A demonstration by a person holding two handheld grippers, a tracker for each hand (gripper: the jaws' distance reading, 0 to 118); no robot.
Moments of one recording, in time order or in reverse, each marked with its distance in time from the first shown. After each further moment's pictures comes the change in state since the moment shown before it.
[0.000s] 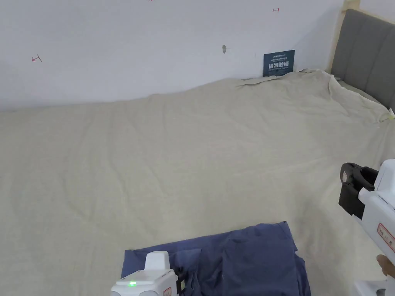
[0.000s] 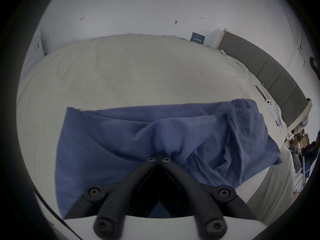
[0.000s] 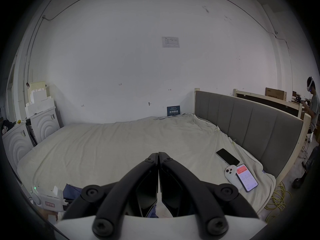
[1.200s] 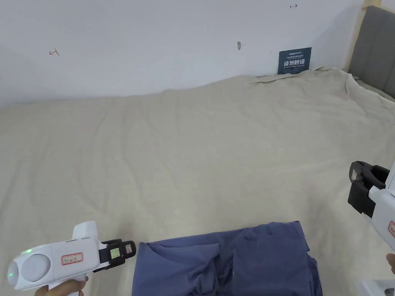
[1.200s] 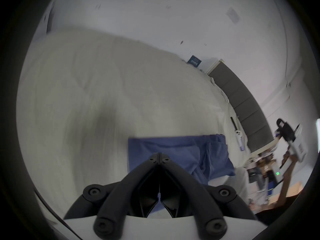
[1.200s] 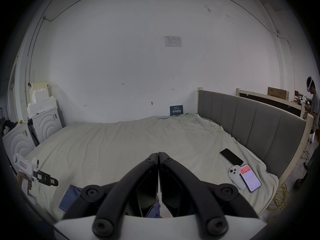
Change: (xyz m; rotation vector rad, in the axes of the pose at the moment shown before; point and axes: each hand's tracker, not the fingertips) left arm -0.170 0.066 0.091 -0.027 -0.296 0.279; right arm -0.013 0.003 -0.006 -0.005 0.028 0.000
